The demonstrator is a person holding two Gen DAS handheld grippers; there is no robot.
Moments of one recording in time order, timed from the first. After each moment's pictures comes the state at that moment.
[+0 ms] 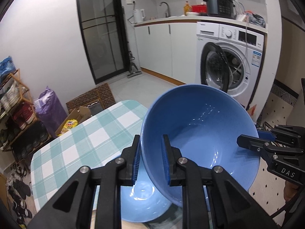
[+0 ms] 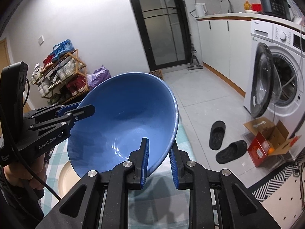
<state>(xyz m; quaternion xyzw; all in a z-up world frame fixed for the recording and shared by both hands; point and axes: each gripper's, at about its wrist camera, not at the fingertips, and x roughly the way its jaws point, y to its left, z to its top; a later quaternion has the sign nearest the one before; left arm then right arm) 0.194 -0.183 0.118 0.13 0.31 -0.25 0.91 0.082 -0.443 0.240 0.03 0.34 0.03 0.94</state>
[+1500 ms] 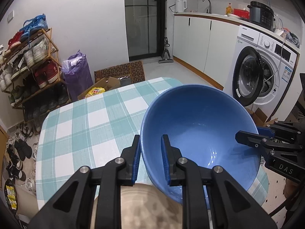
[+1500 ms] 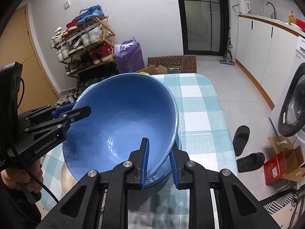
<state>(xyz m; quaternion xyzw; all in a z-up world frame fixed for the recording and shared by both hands) 0.214 -0.085 0.061 0.05 0.36 -0.14 0.92 0.172 -0.335 0.189 -0.06 0.41 0.11 0.90</state>
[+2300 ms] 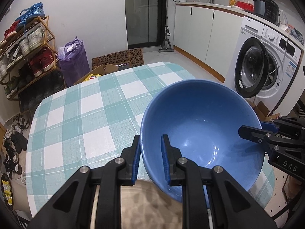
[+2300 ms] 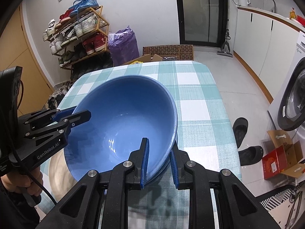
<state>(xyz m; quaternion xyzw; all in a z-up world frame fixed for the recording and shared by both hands) 0.230 -0.089 0.021 0.05 0.40 -0.14 0.90 0.193 -0.327 0.149 -0.07 0.44 0.10 0.89</state>
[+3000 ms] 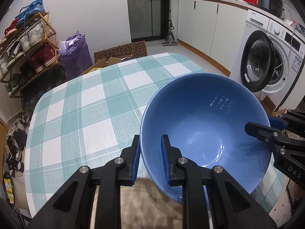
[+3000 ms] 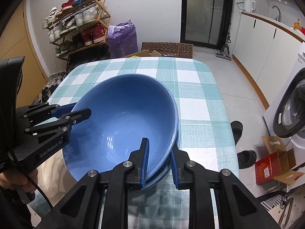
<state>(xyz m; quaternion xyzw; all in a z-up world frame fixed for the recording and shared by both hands) 0.238 -0.090 -0.006 0.06 0.42 -0.13 0.90 0.193 -0.310 0.127 -0.12 0.44 0.08 0.89</state>
